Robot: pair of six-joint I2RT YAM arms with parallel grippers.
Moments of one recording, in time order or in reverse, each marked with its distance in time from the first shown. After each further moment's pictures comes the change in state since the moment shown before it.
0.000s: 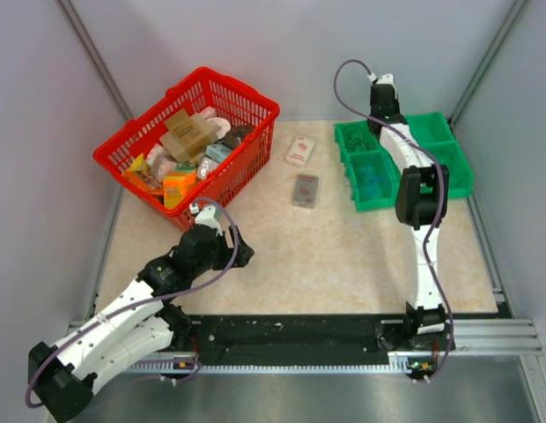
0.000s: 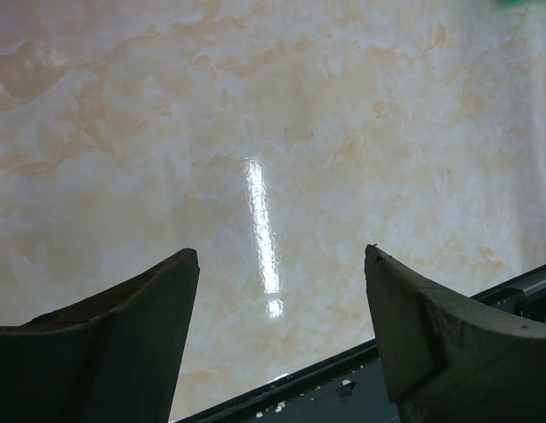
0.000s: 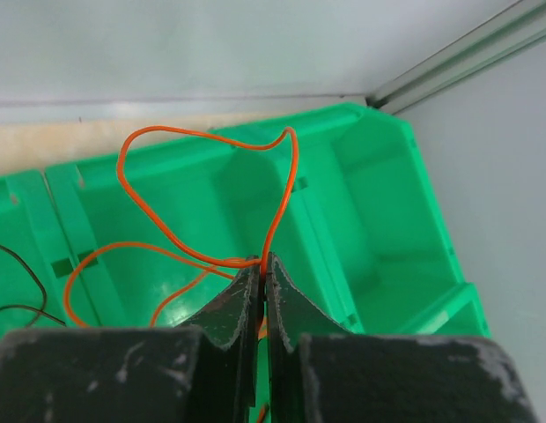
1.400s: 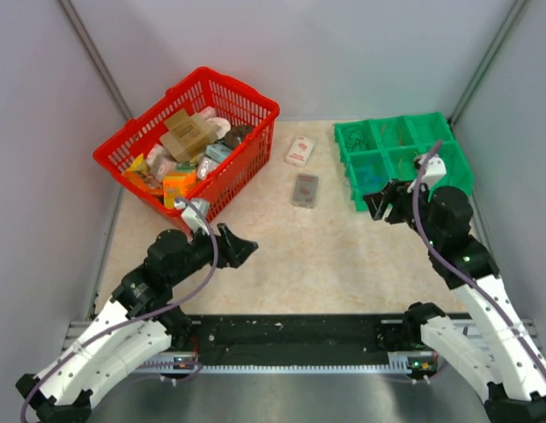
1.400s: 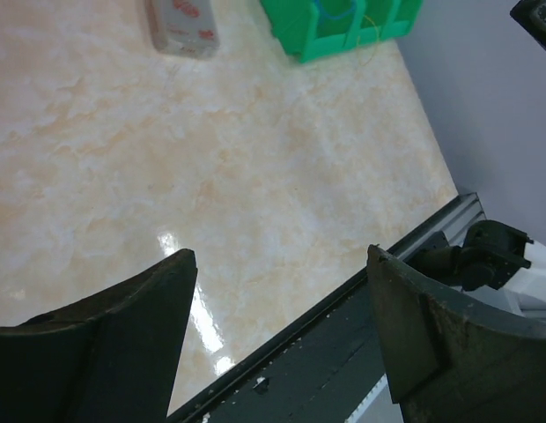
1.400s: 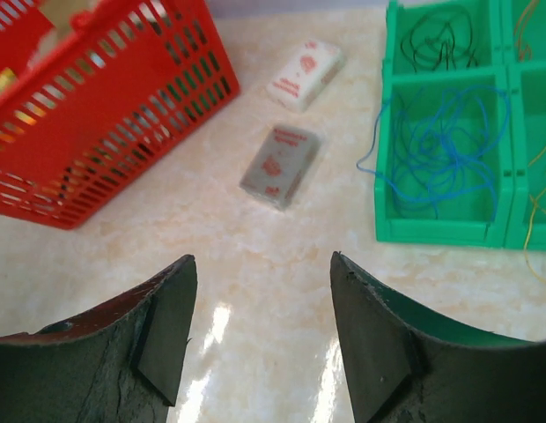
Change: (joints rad) left arm 0.000 -0.217 0.040 0.056 0.167 -0.003; right arm 0.195 -1.670 -1.366 -0.108 -0.689 0.554
